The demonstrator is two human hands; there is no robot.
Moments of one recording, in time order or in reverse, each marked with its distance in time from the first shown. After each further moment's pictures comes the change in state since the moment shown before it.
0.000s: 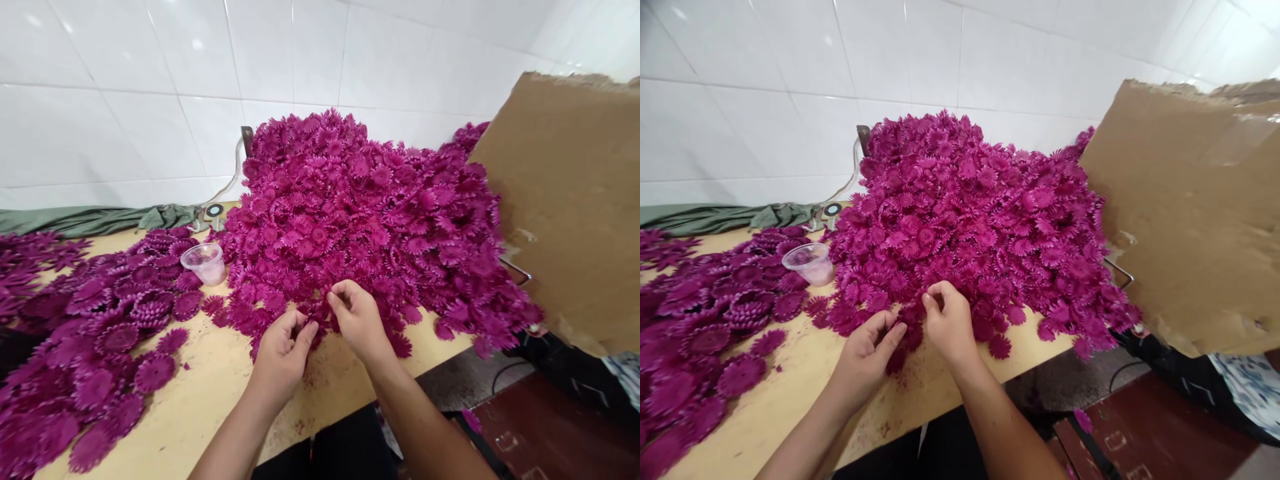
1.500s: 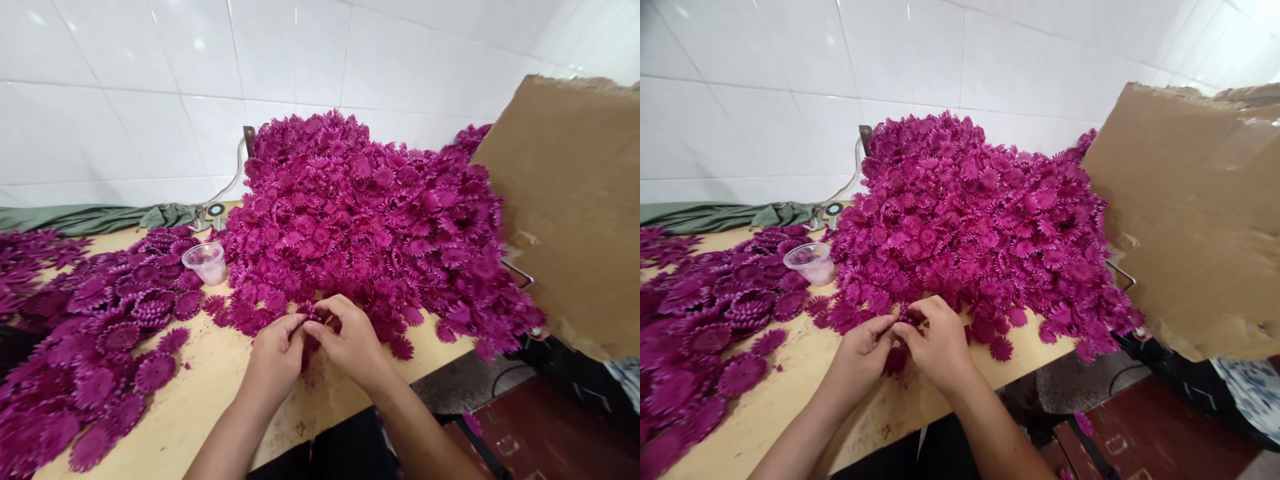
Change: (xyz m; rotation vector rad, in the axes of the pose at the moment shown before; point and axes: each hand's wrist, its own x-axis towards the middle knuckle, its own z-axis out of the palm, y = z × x) left_hand 0.003 -0.009 -0.012 0.223 0.003 0.043; right_hand -0.019 -0.014 -0.002 -0.306 -0.174 -0.142
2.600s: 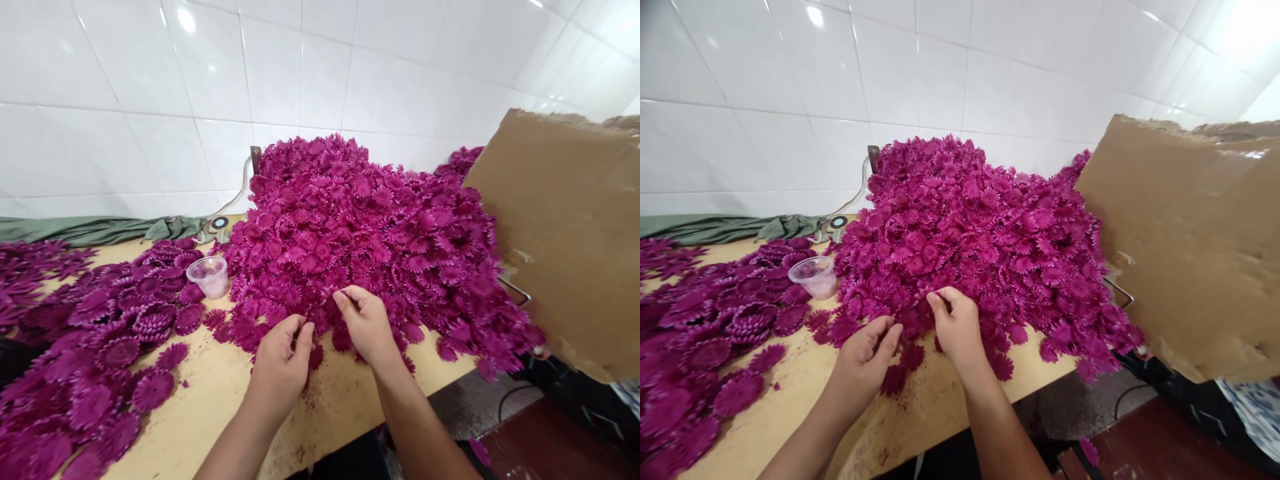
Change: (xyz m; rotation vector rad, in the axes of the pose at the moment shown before) left_hand 0.004 0.022 0.000 -0.004 0.059 0.055; right_hand 0.032 0.008 -0.017 0.217 0.179 0.076
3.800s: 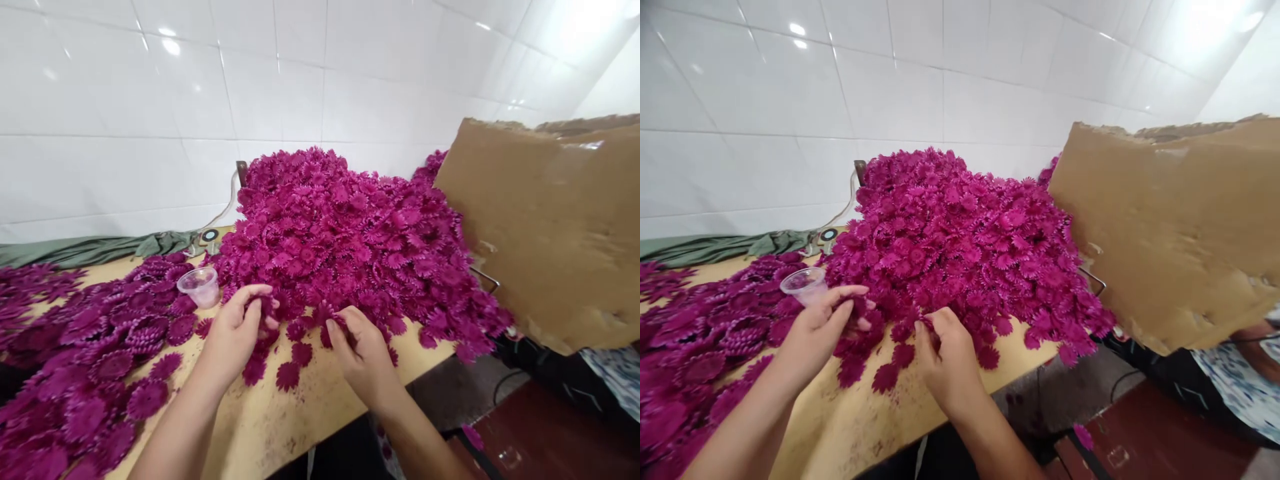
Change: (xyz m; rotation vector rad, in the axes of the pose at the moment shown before) left_hand 0.025 0.027 -0.040 -0.038 0.040 -0.144; right_hand -0.043 -0.008 -0.017 -0.151 0.014 -0.199
